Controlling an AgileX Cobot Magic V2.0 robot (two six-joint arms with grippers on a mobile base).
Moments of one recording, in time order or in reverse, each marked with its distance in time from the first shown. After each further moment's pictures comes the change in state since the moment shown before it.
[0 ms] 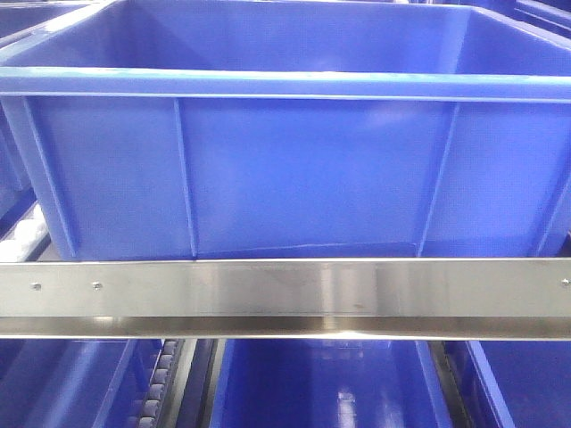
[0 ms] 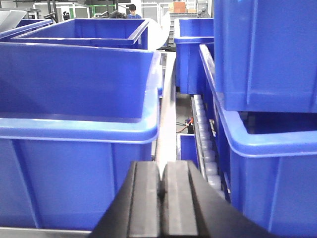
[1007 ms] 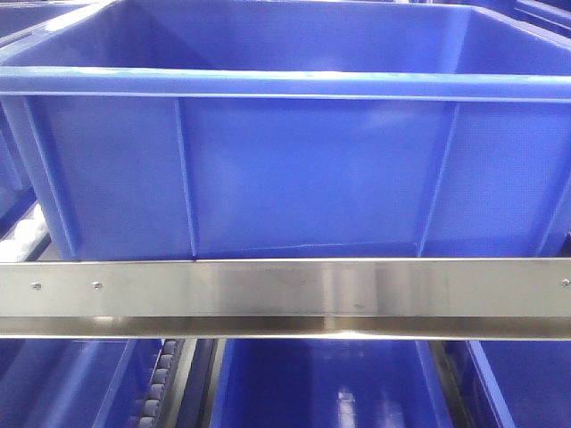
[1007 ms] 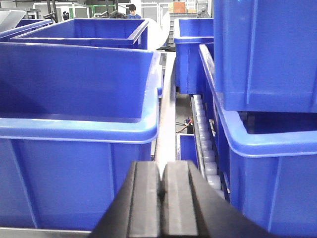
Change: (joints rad) left arm 0.000 -0.003 0.010 0.004 -0.070 0.000; right arm 0.000 0.000 0.000 0.000 0.000 0.000
